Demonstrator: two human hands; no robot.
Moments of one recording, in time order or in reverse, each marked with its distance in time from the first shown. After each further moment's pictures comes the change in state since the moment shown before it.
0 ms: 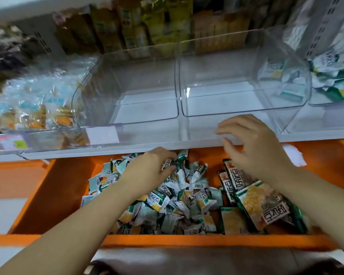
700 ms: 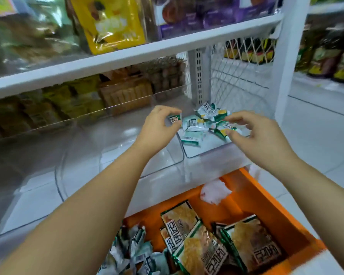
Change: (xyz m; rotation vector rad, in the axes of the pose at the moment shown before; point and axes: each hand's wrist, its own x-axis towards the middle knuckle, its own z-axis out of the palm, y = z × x) left_hand 0.215 0.232 -0.050 -0.397 0.296 0.380; right_hand -0.020 0.131 -0.172 -0.030 0.298 0.602
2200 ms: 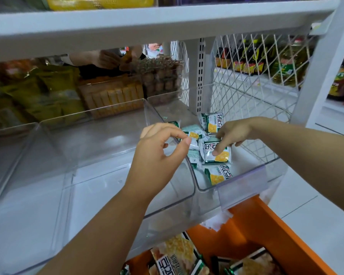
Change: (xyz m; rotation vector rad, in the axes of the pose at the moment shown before) left_hand 0.004 -0.047 0.033 -0.312 0.195 0.158; right_hand 0.154 0.076 0.074 -0.356 -0.894 0.462
